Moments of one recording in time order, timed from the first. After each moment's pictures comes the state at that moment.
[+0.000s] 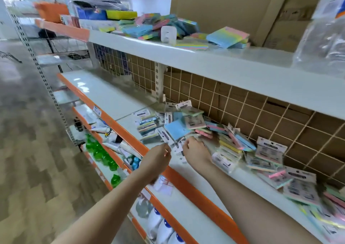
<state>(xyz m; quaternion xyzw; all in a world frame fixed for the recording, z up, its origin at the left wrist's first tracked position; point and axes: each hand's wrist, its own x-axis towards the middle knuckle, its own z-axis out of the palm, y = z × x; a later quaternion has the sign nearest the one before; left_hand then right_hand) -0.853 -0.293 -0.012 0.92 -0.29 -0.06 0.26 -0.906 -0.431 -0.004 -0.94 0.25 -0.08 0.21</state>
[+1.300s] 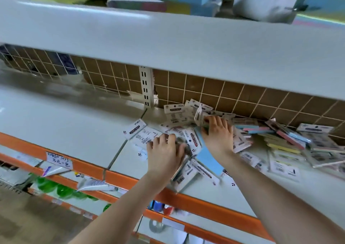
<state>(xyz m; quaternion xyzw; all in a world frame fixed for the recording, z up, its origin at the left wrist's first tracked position) -0.614 -0.312 -0.054 0.87 -0.47 0.06 0.16 -0.718 -0.458 -0.040 -0.87 0.45 -0.18 0.07</state>
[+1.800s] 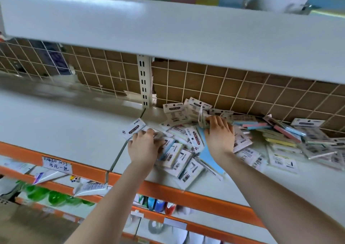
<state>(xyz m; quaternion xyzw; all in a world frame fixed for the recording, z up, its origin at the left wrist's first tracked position) -0.548 -0.300 -0.049 0.91 -0.38 -0.05 0.16 -0.715 -0.439 -0.043 -0.85 0.48 -0.22 0.03</state>
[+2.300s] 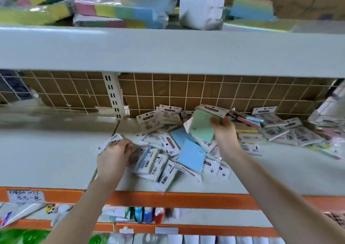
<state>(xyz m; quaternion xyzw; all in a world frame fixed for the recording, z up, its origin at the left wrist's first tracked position) -0.538 -0.279 -0.041 0.85 -0.48 0.06 0.22 -0.787 -0.424 0.017 -0.53 0.52 -0.44 0.50</state>
